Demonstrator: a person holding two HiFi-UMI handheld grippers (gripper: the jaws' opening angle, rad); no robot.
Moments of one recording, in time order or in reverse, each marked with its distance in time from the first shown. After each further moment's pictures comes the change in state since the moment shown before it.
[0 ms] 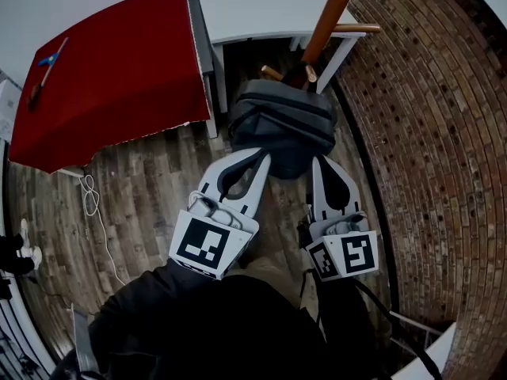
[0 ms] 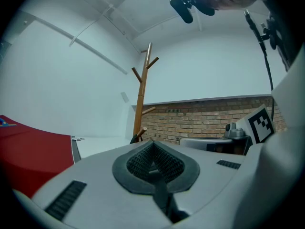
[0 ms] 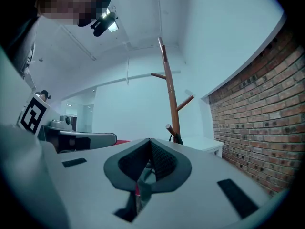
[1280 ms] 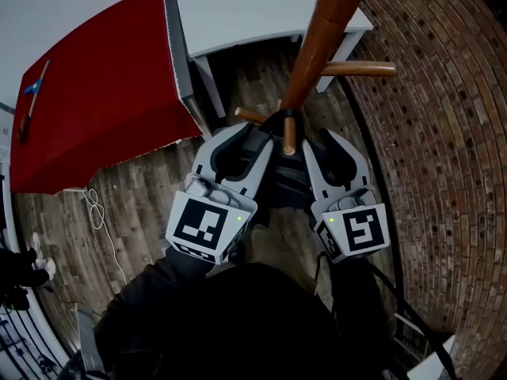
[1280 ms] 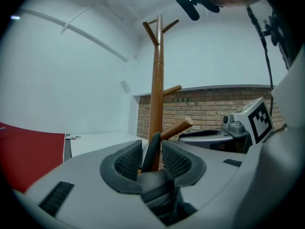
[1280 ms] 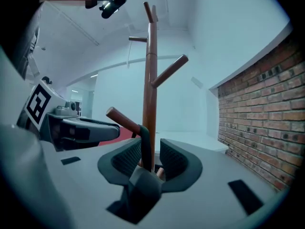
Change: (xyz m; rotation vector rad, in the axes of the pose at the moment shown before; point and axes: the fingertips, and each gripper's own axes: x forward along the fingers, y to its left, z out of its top) left arm 0.179 0.083 -0.027 0.029 0.110 0.009; right arm 0.151 -0.127 -0.027 -0.100 0.157 0.067
